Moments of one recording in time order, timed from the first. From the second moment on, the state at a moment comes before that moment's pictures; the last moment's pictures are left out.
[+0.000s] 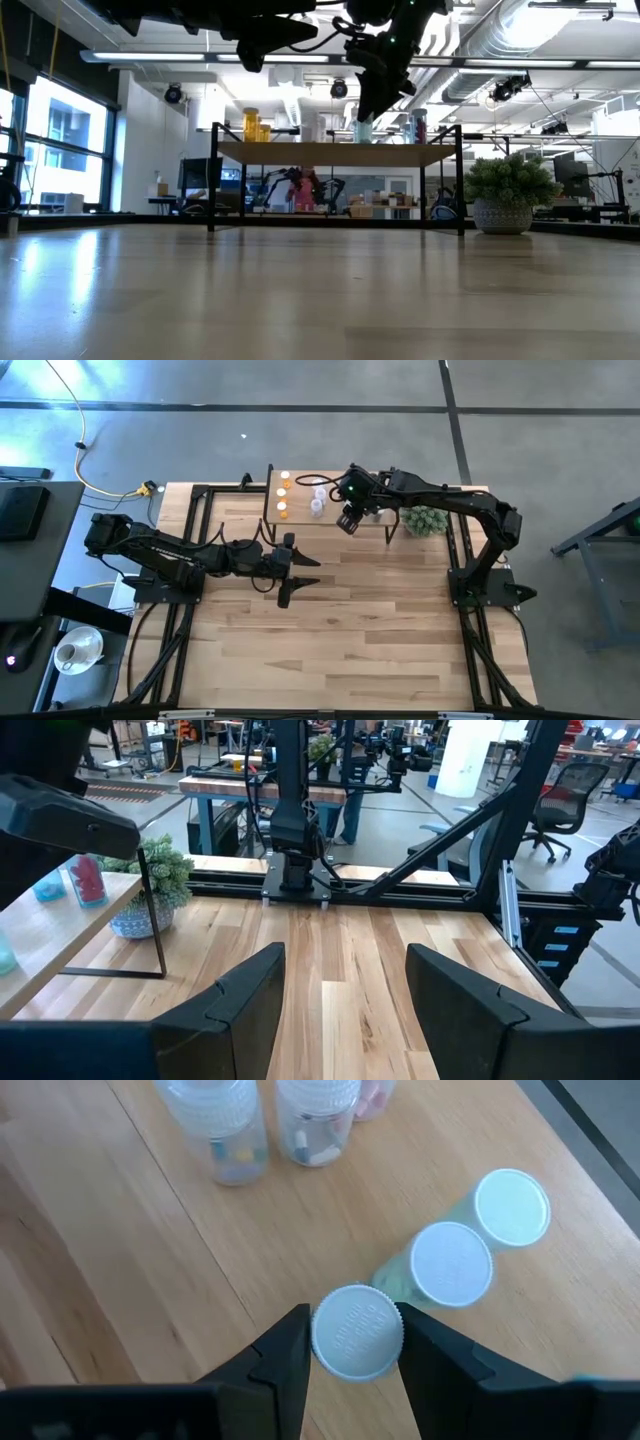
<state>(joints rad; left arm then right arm) 0.02 1.33 0.69 0.49 -0.07 -0.08 -0.36 1.72 1.59 -0.88 0.18 0.13</state>
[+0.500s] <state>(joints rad) 0.02 1.33 0.69 0.49 -0.07 -0.08 -0.36 1.72 1.59 -0.88 0.15 0.13</state>
